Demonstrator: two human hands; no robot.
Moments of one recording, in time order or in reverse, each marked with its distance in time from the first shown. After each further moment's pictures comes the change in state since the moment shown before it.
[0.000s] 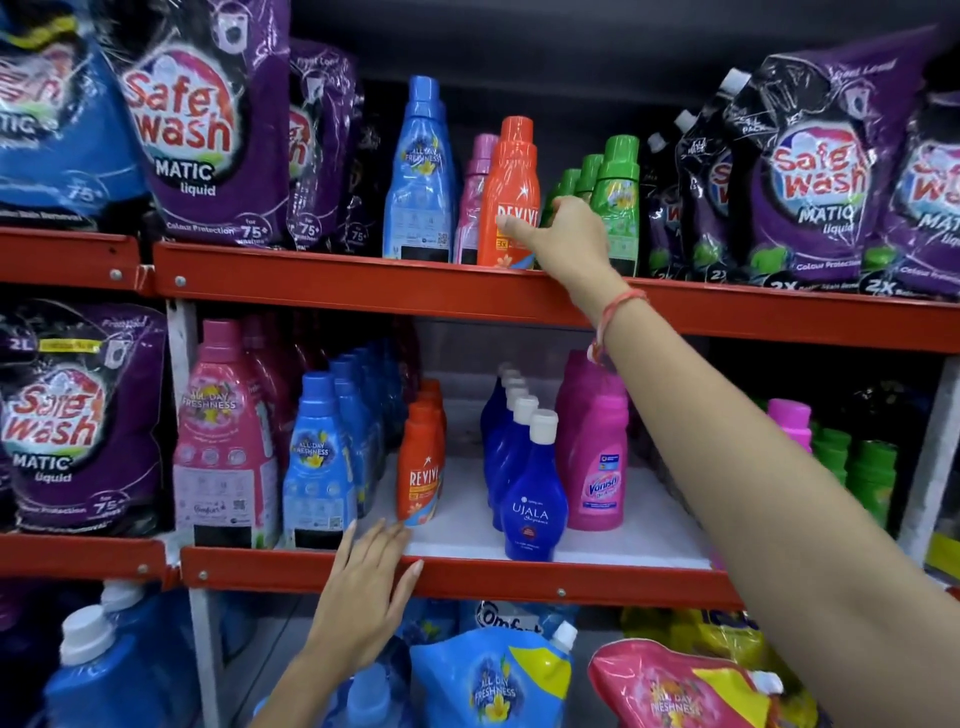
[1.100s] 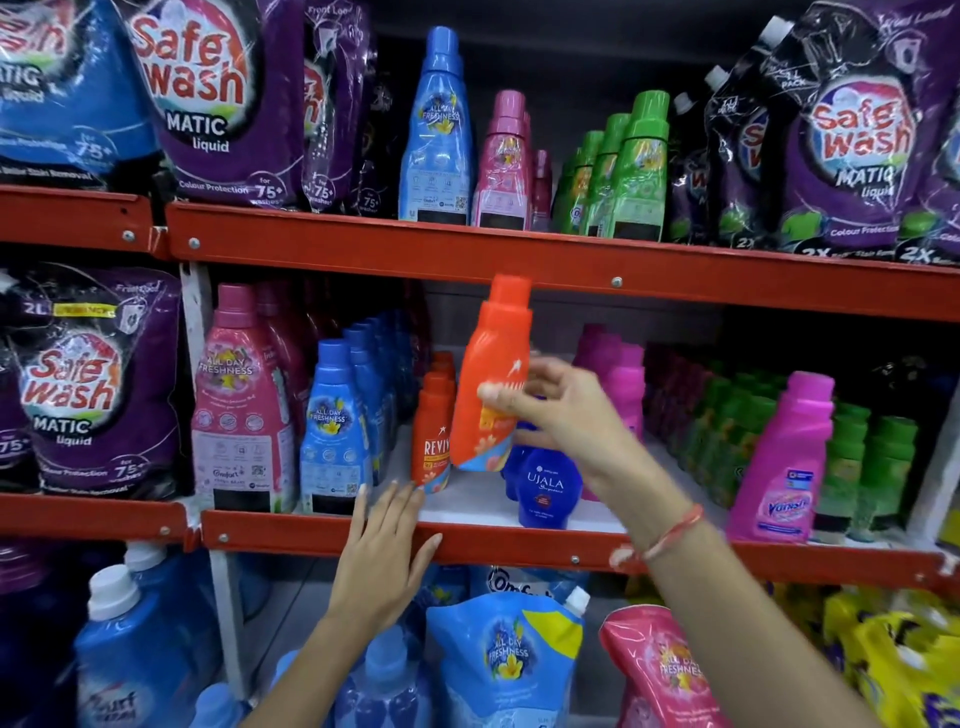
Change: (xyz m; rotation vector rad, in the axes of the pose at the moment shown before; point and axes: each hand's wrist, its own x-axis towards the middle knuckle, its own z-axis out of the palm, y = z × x) left_hand -0.003 0.006 -0.006 0.141 -0.026 0.001; right_hand -0.165 0.059 0.021 0.617 -0.449 0.274
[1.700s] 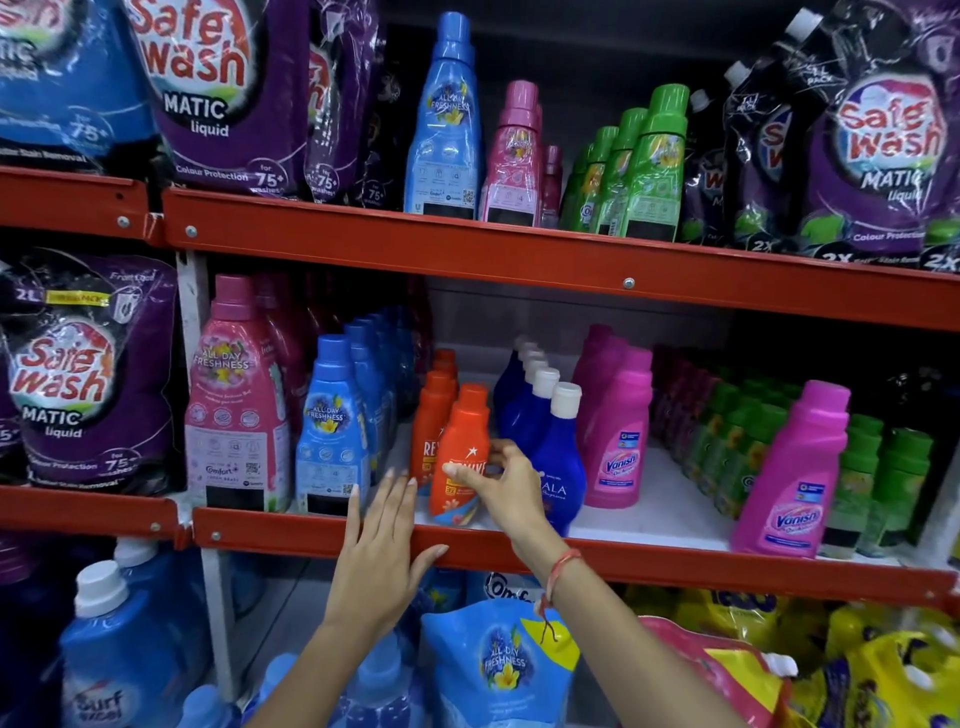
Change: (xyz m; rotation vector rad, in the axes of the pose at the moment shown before) left_hand 0.005 0.003 0.008 0.074 0.014 -0.045; right_hand 0.048 0.130 0.045 -0.183 0.161 0.134
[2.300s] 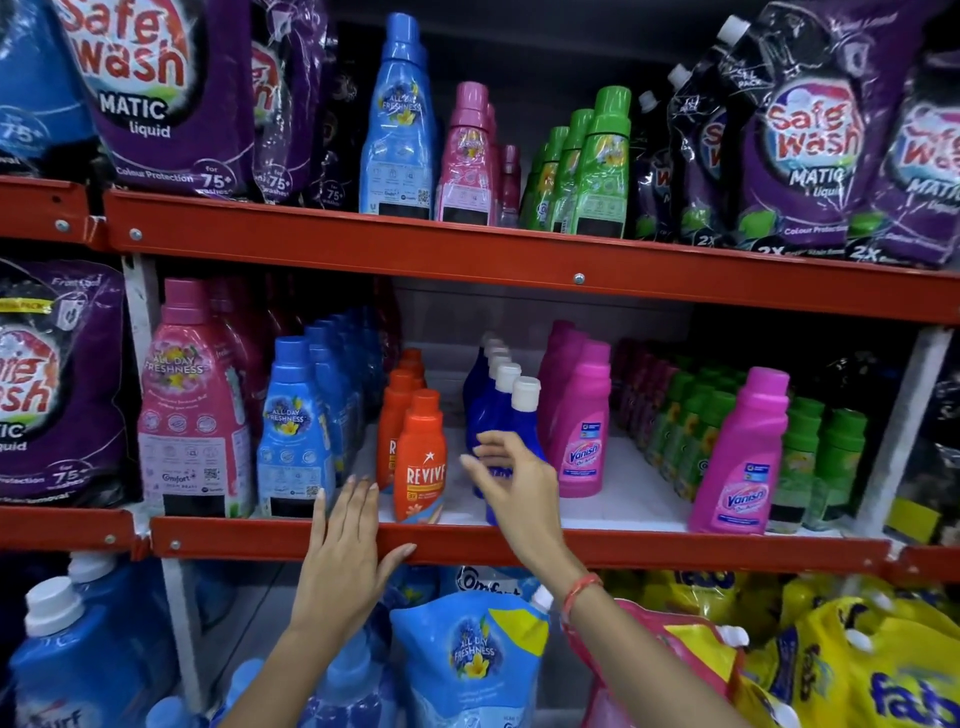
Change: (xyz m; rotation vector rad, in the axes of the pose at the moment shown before) left_hand -0.002 0.003 -0.001 0.027 -0.038 -0.011; right_hand -0.024 0.010 -0.047 -0.201 0.198 -0.387
